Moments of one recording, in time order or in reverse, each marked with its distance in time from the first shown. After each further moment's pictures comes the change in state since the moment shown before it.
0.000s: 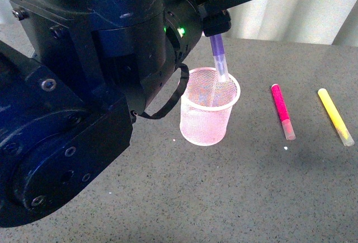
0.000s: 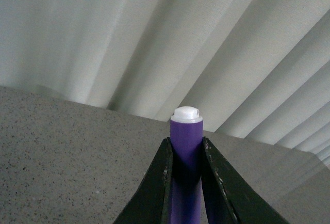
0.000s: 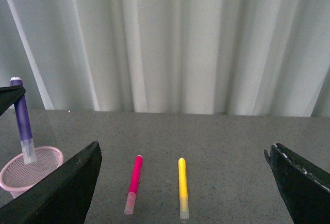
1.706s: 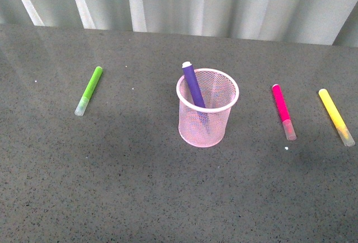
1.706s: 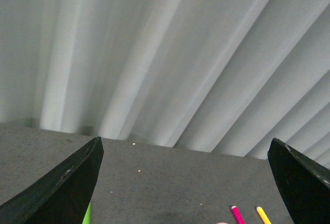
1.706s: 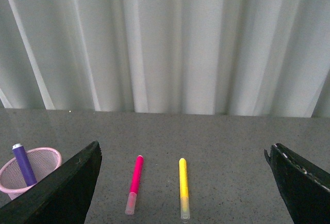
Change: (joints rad) left arm 0.747 -0.894 -0.292 -0.605 0.703 0.085; right arm 0.000 0.000 0.000 0.000 0.000 0.000
